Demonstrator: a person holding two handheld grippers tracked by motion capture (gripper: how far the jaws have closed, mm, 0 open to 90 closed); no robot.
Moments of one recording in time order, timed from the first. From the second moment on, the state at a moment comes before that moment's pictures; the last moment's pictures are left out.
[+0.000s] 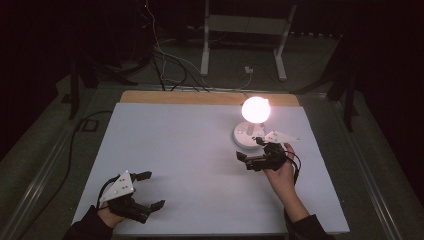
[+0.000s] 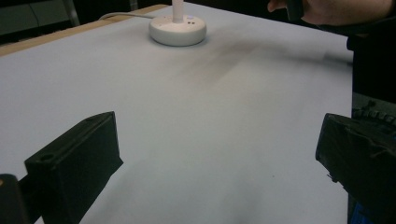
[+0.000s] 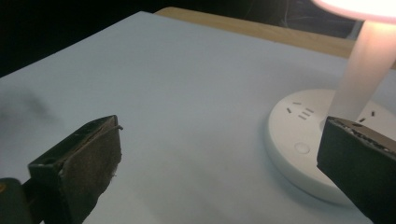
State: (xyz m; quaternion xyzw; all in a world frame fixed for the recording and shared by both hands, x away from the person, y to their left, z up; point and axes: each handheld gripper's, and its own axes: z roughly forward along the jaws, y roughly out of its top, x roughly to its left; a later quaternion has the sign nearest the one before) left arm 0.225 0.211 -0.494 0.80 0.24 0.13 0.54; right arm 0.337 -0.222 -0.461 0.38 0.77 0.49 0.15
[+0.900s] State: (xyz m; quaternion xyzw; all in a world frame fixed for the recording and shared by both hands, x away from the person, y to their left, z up) left arm 0.225 0.211 -0.495 0.80 0.24 0.13 0.54; right arm 0.276 -0.263 -0.484 0.31 0.82 0.47 0.11
